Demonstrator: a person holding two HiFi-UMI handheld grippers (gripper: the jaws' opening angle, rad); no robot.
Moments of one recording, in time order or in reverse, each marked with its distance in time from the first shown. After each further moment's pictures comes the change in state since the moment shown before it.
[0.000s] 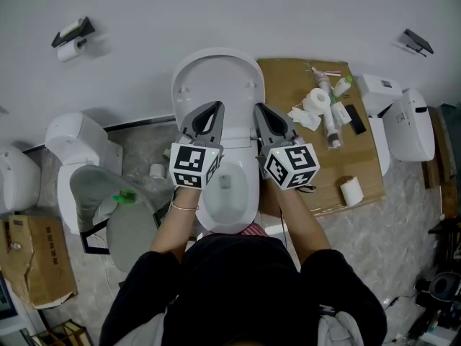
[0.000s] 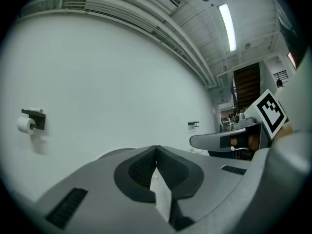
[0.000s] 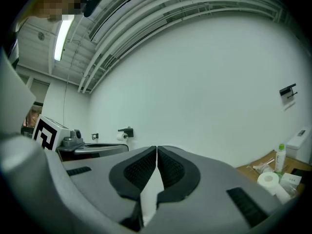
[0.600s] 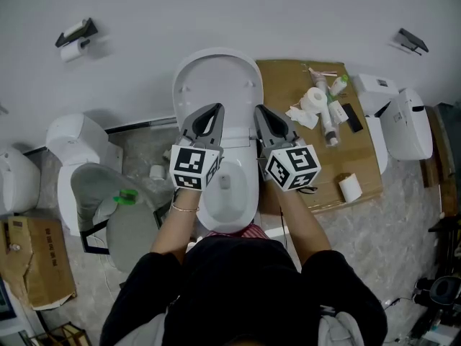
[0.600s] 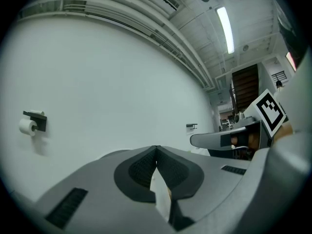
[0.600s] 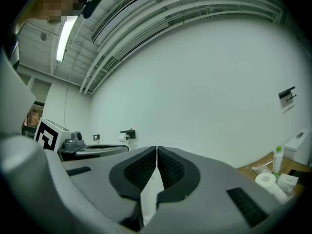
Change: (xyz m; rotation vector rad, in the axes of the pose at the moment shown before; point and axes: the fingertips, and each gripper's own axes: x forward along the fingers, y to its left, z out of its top) left arm -0.021 -0.012 0.008 0.002 -0.022 -0.009; right arm -0.022 0.015 0.010 -0.006 -0.016 0.004
